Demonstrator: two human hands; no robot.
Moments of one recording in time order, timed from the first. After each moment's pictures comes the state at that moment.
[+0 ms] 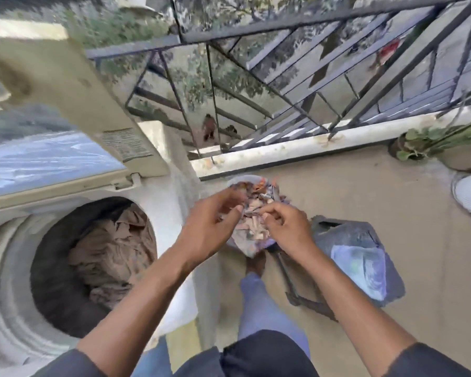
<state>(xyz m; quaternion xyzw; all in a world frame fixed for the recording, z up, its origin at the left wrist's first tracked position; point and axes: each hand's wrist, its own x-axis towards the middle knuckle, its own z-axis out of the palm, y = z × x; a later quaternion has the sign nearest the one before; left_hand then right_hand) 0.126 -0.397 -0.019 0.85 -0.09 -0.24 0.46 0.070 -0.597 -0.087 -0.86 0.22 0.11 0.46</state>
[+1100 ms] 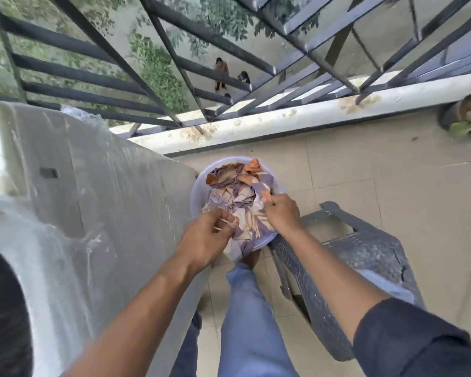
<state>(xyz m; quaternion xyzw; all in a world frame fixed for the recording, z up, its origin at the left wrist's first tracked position) 0.162 -0.489 -0.226 0.84 0.11 -0.40 0.35 0.158 -0.693 -0.346 -0.83 0.29 0.31 0.36</state>
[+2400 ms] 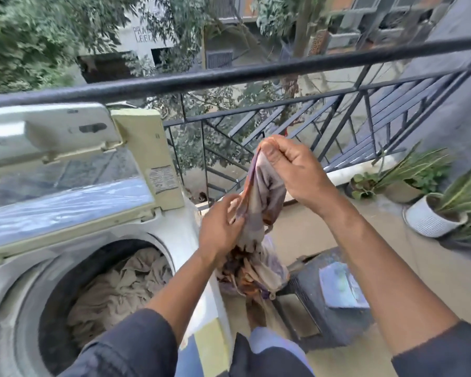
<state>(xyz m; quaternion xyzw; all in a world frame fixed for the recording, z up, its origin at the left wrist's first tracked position) 0.120 -0.394 0.015 0.88 -0.15 -0.11 0.43 0.096 -0.569 0.159 -0.84 -0.02 -0.11 0.53</state>
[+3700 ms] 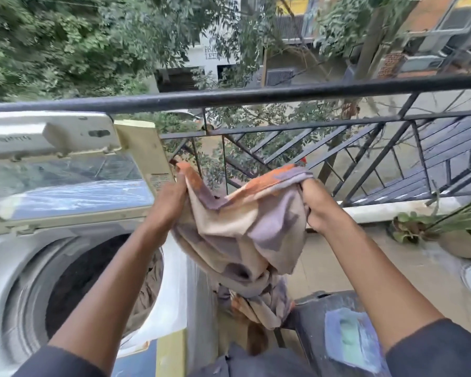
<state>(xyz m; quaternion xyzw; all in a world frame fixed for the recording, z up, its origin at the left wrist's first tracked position) 0.135 -0.383 0.138 0.80 0.09 -0.10 0.59 0.134 -0.656 0.113 -0.62 0.24 0.06 0.75</state>
